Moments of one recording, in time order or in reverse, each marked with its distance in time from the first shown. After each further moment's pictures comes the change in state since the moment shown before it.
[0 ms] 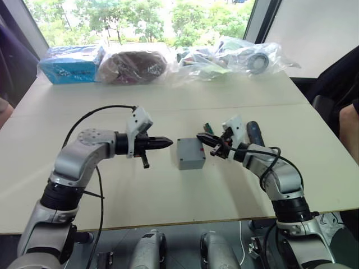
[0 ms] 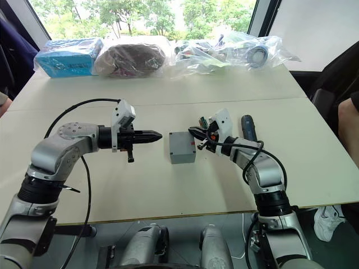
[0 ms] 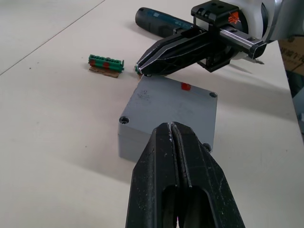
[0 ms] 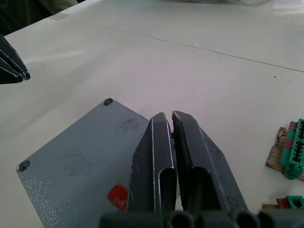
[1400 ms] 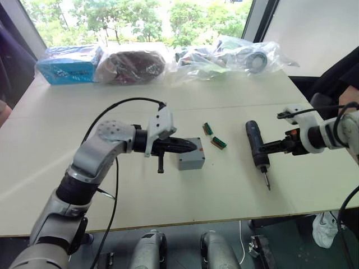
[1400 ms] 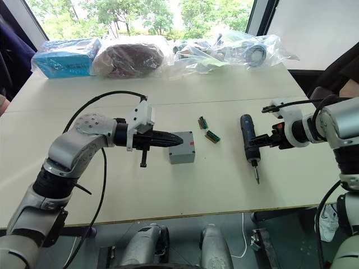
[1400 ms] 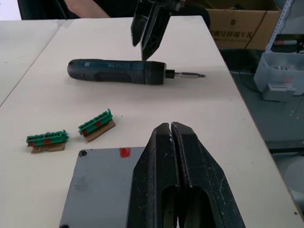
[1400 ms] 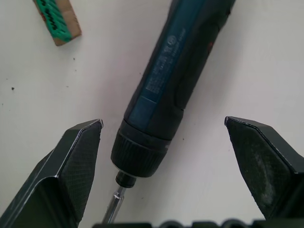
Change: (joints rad) left arm -0.088 -0.060 -0.137 -0.072 0.047 -0.152 -0.105; right arm -0.449 -0.687 0.196 0.263 0.165 0.961 0.102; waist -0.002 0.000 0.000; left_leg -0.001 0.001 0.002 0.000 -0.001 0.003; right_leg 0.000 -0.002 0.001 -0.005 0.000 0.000
